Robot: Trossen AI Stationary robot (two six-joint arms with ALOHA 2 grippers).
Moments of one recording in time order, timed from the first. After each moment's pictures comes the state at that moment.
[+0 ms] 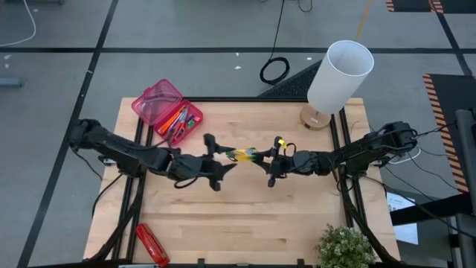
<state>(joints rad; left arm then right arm) -0.29 1.40 1.07 -0.03 -0.62 0.52 0.16 1.45 0.52 0.79 0.39 -0.54</state>
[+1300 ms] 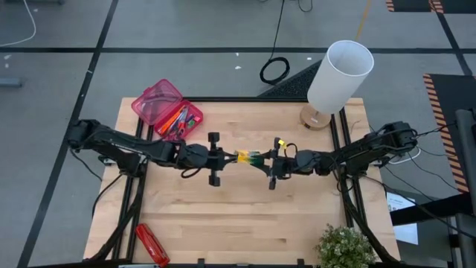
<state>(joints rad) -0.15 1.38 0.94 -0.03 -0.34 0.30 0.16 1.44 0.52 0.88 0.30 -0.51</state>
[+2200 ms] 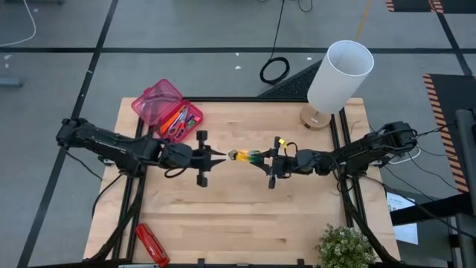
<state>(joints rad) -0.20 1.23 0.94 -0.17 -0.37 0.31 0.16 1.44 0.52 0.88 0.31 -0.51</state>
